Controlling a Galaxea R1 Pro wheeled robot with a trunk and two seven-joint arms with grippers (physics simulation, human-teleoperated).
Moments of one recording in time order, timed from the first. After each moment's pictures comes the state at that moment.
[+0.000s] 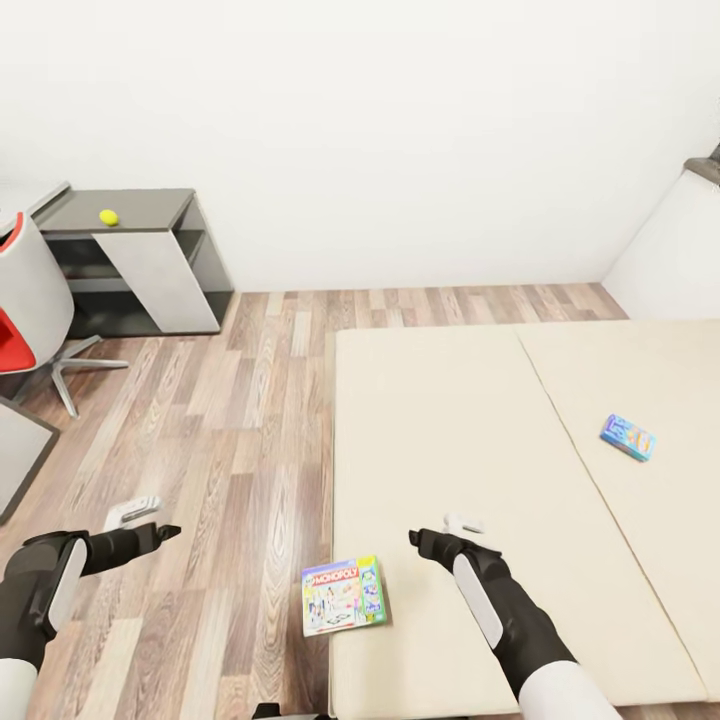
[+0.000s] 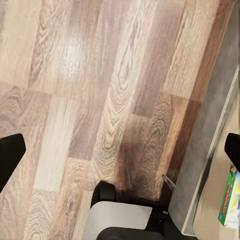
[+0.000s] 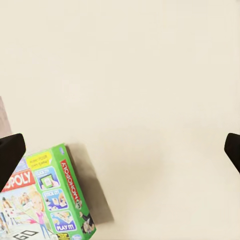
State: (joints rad) left arm -0.53 0.28 0.36 -1.00 0.06 0.83 -0.37; right arm -0.52 0.08 0.11 -0.89 -0.38 0.48 -0.18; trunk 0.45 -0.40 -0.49
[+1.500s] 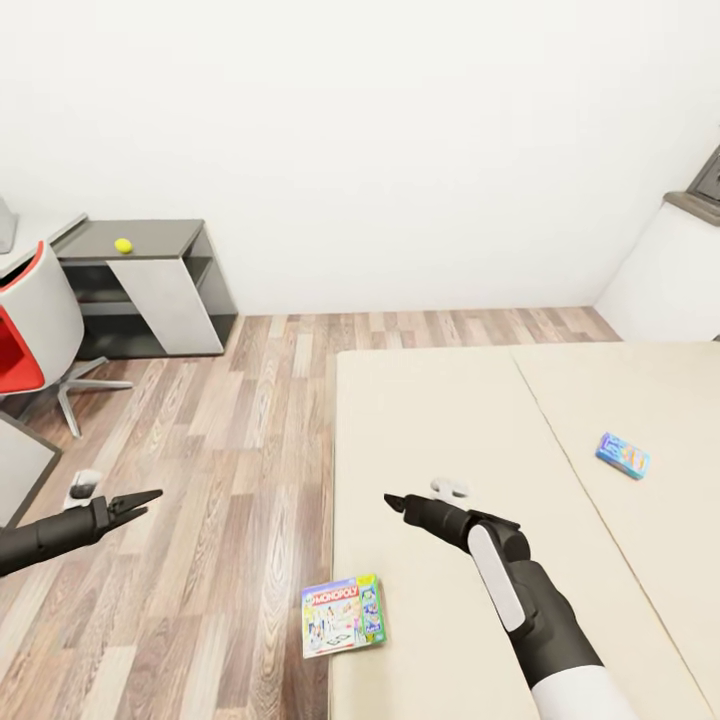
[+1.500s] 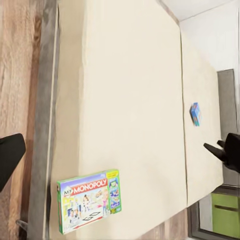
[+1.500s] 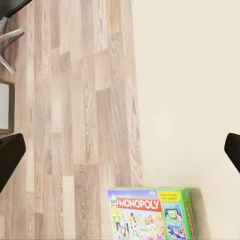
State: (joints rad) left arm -0.52 0.41 0.53 -1.02 0.06 0.93 -1.24; right arm -0.50 0.07 0.08 -1.19 -0.45 0.68 0.12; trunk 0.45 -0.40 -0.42
